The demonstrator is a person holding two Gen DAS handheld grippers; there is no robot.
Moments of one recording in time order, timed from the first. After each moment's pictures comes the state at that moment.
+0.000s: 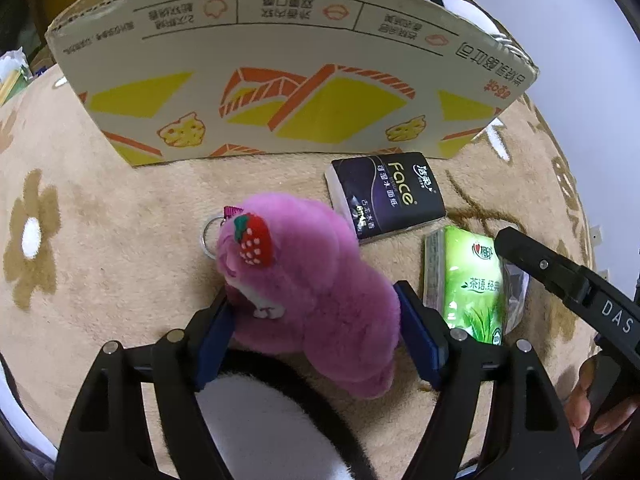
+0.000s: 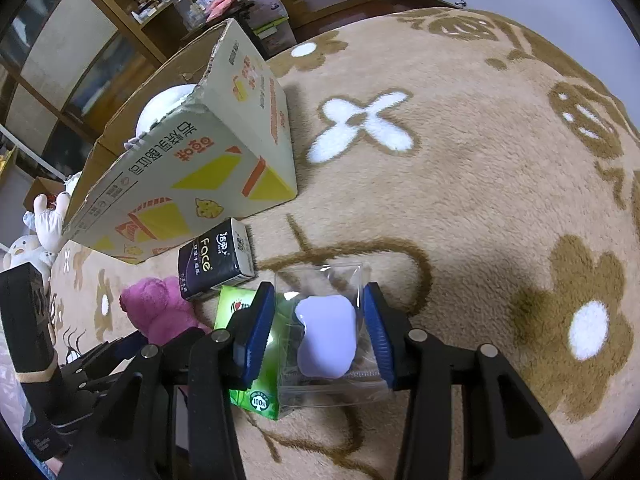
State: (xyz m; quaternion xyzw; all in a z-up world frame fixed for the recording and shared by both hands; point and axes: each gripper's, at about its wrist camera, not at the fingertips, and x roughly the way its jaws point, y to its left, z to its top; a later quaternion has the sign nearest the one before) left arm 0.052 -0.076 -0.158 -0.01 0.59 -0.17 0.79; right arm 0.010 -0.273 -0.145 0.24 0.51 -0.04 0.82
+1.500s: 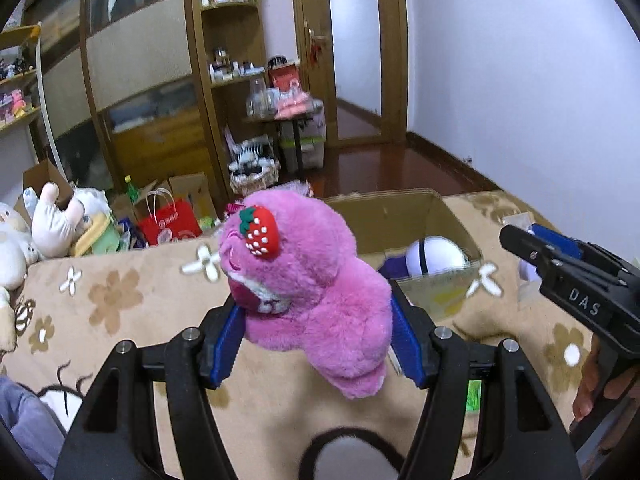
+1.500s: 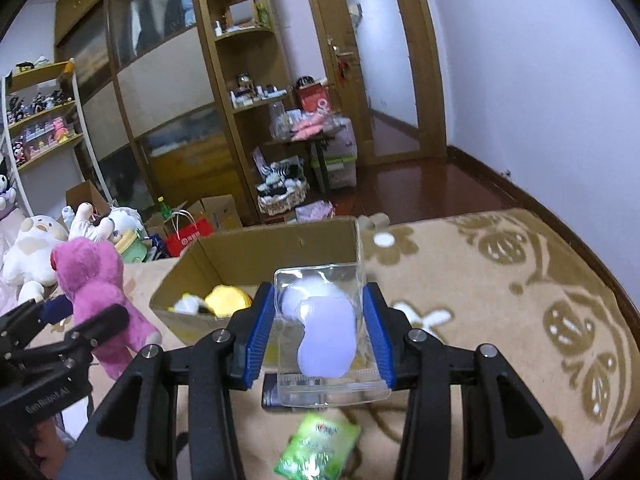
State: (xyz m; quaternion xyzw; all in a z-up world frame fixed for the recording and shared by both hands) left arm 0.013 -0.044 0.006 0.07 0.31 -0.10 0.94; right arm 0.008 -0.226 -0.014 0.10 0.28 0.00 0.95
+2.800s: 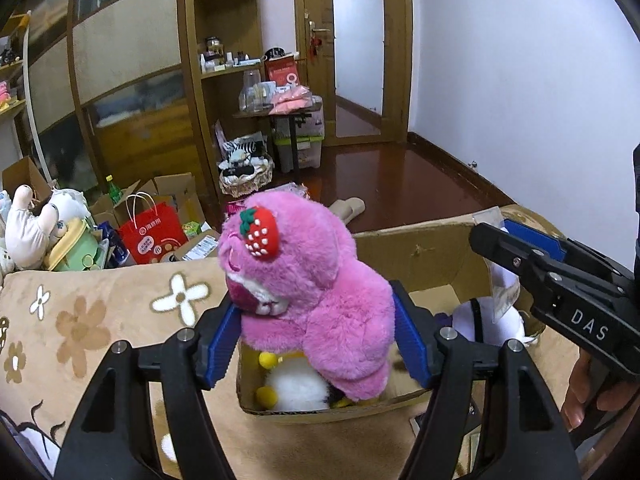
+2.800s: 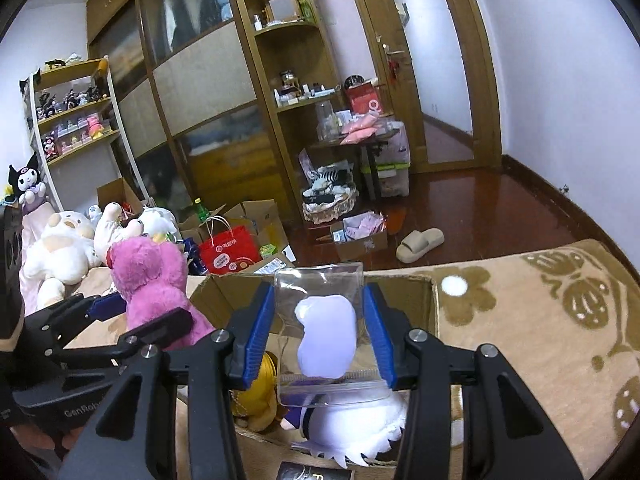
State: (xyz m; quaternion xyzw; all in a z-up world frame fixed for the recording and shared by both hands) left arm 0.119 -0.058 -0.029 0.05 0.32 -0.12 0.94; right arm 0.116 -0.211 -0.041 0.10 0.27 0.10 0.95
